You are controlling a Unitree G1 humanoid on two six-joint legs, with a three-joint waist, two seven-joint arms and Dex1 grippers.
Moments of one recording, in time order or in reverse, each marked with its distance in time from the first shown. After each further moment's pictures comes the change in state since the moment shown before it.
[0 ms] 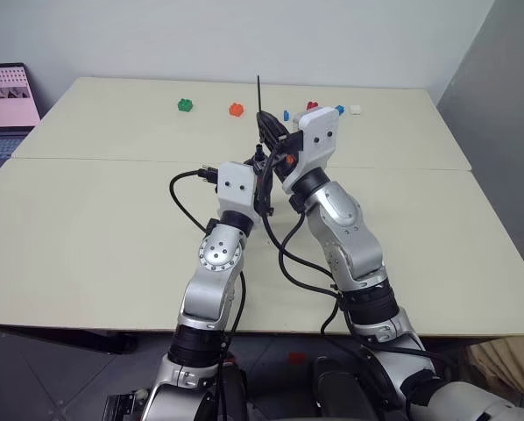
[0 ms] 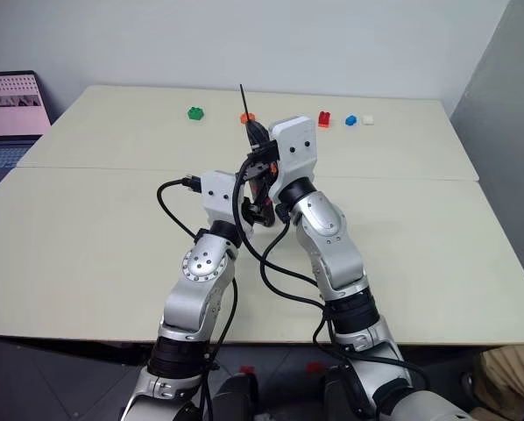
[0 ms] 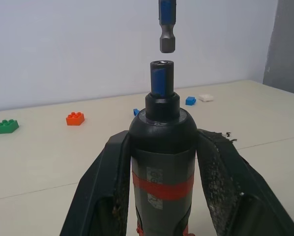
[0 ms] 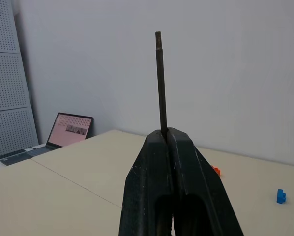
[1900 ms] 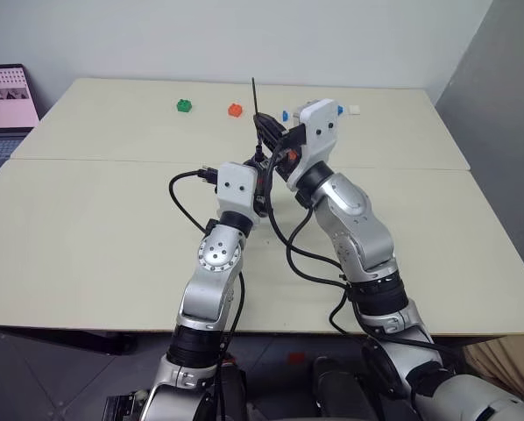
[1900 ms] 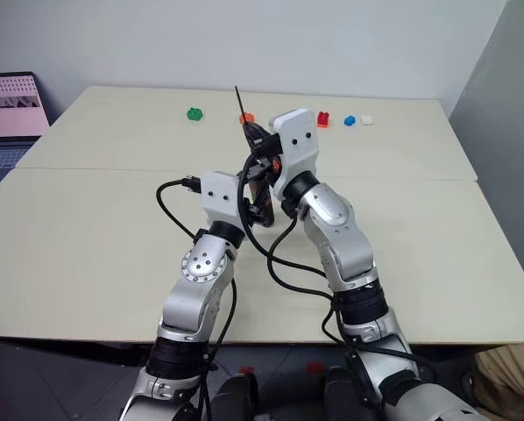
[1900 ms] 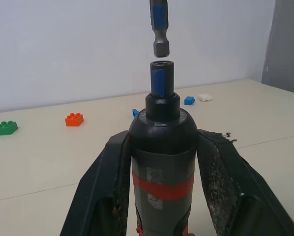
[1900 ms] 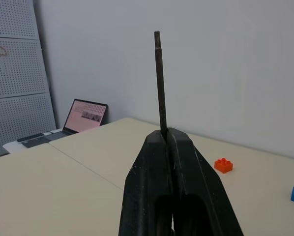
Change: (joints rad) left arm 0.004 0.011 0.000 -0.003 0.000 0.000 -0.001; right arm -0.044 -0.056 -0.031 -0.012 0.063 0.110 0.085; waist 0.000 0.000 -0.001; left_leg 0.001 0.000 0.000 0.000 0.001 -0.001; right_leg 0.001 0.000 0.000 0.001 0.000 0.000
